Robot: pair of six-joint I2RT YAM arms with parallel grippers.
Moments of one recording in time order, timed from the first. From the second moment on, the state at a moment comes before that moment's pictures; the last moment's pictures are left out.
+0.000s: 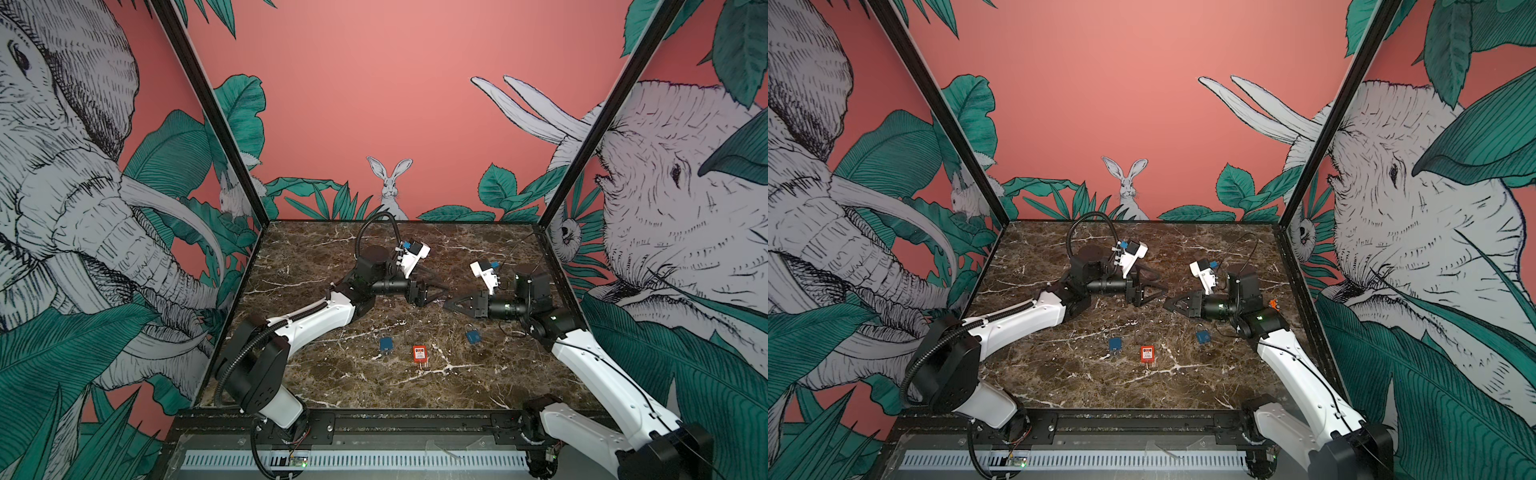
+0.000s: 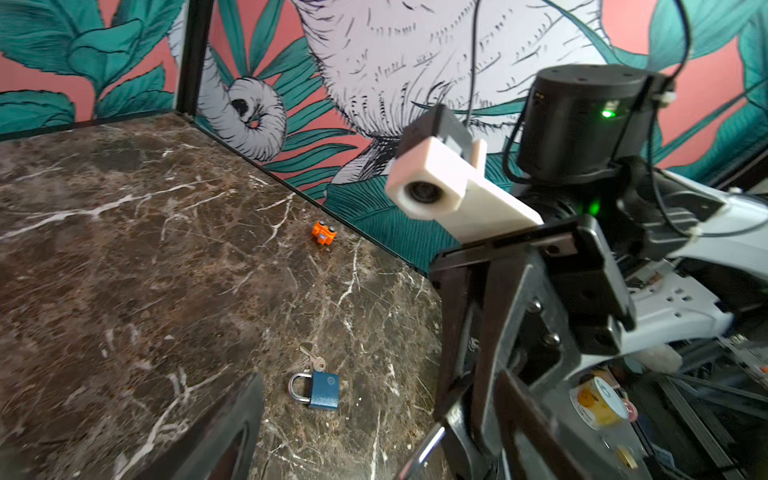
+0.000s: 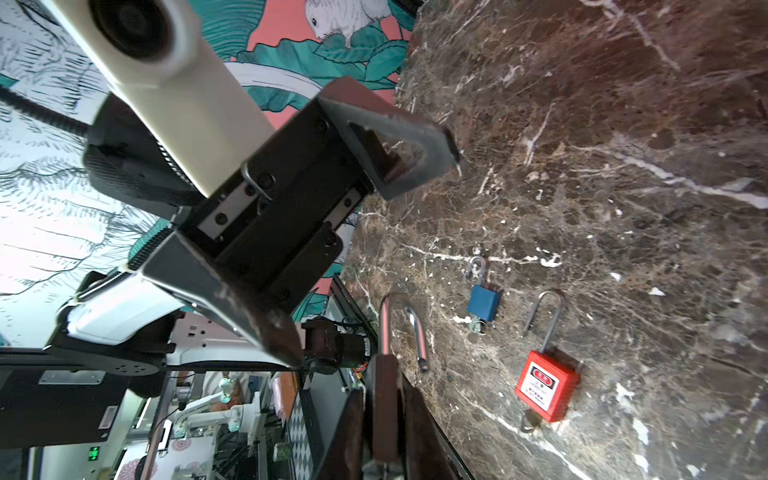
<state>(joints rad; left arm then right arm) -0.71 1.55 1.01 0.36 0.83 -0.36 0.31 1.01 0.79 -0.30 -0.94 0.66</state>
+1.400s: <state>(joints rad) -0.71 1.57 1.01 0.37 0.91 -0.45 0.25 0.96 0.77 -0.31 -0.94 0.59</state>
